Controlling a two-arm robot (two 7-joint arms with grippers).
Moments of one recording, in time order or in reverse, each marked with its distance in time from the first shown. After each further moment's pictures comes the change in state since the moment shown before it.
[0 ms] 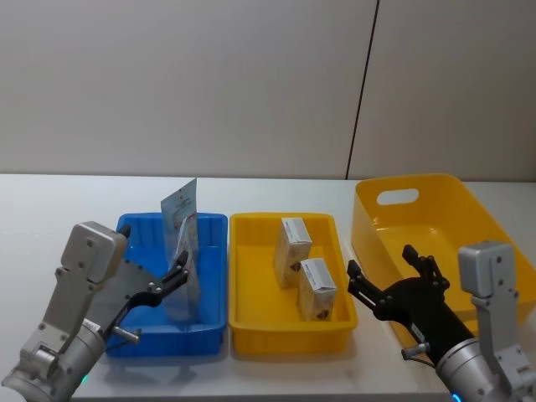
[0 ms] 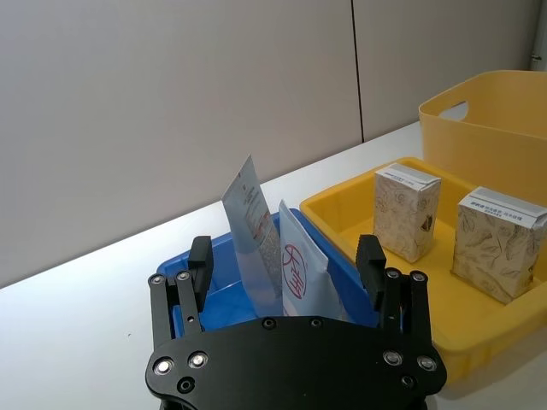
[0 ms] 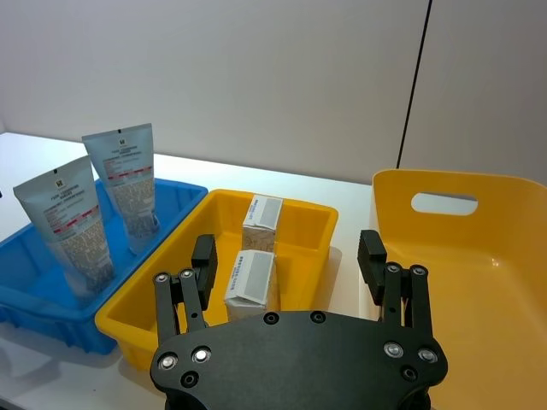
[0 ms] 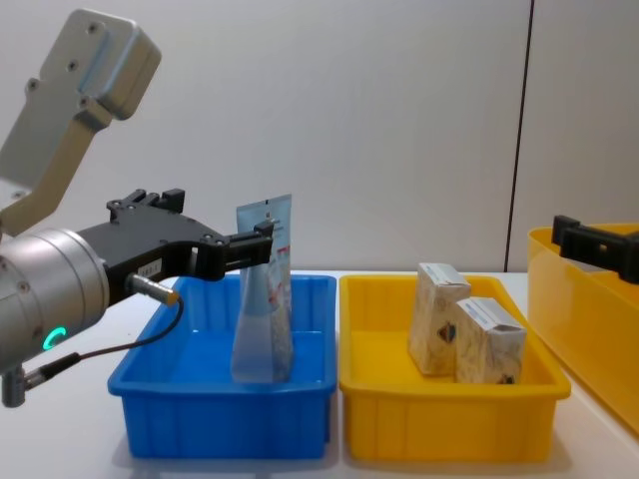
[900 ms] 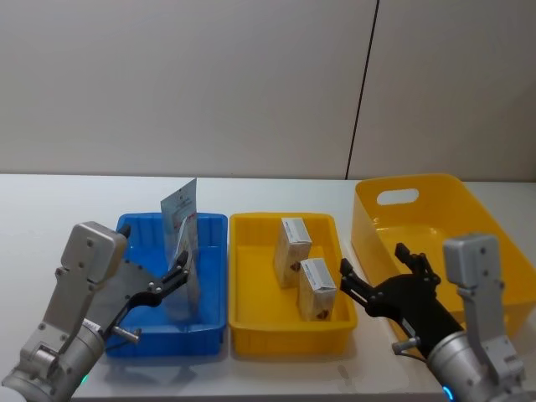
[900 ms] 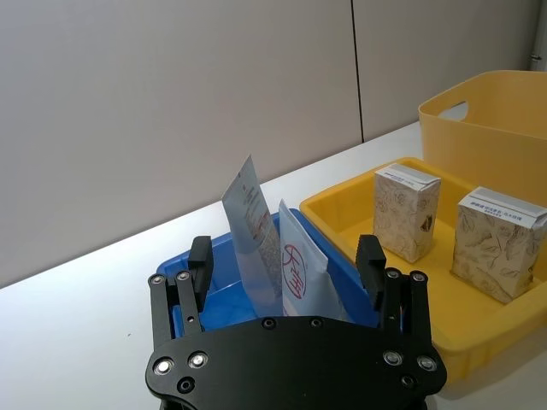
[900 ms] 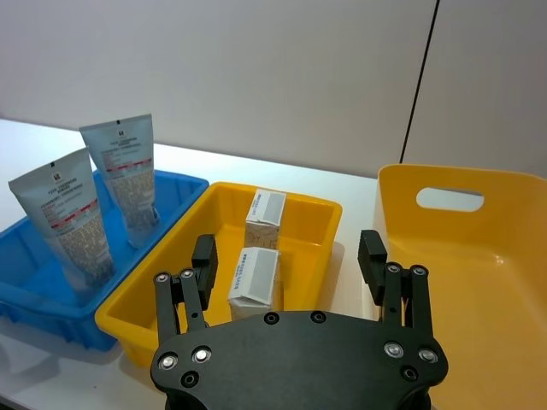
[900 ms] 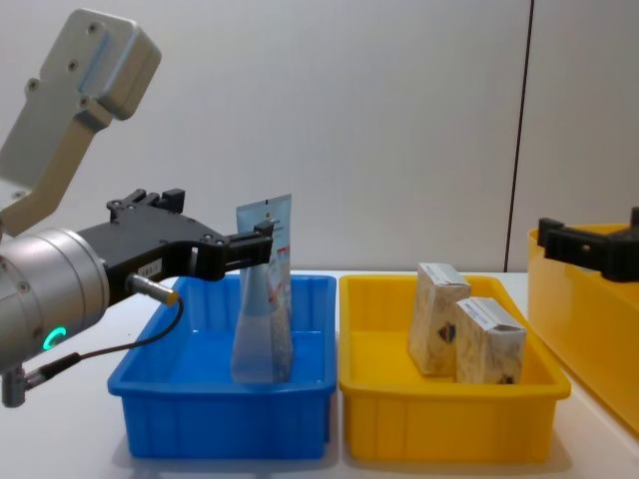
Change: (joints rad) left arm 0.000 0.000 0.000 0.000 0.000 0.000 0.000; right arm 0.029 -0.011 -0.018 -0.002 -0.022 0.064 -0.014
